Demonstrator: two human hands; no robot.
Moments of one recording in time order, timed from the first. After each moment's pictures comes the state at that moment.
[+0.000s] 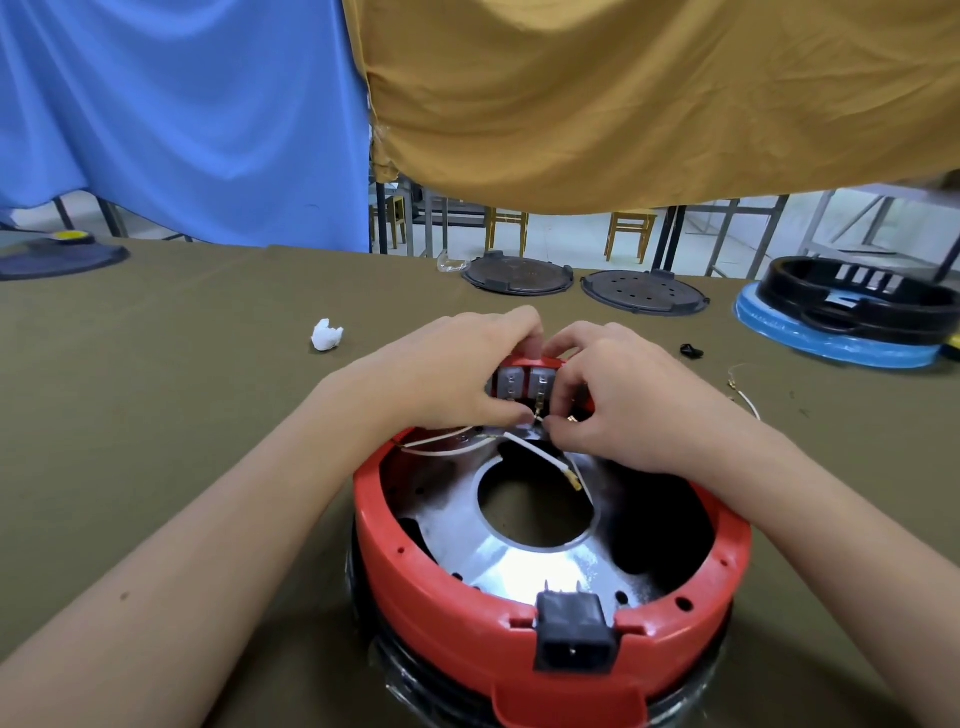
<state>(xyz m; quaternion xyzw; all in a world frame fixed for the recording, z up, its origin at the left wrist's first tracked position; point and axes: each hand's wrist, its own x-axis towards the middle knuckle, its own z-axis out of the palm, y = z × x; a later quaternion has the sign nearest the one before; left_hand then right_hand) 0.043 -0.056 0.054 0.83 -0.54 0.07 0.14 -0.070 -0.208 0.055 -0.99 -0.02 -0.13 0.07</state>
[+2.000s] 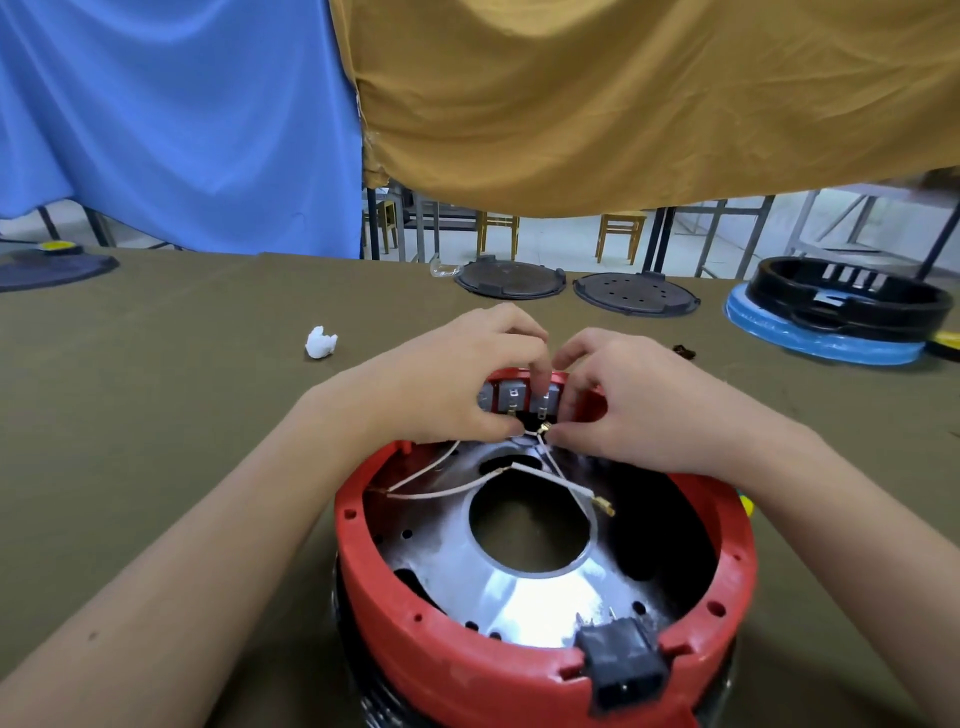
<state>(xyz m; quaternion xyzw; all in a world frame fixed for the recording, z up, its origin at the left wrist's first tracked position) 0.032 -0.046 0.062 0.79 -0.59 0.05 0.18 -0.075 -0.214 0.060 -0.99 0.00 -0.09 0.11</state>
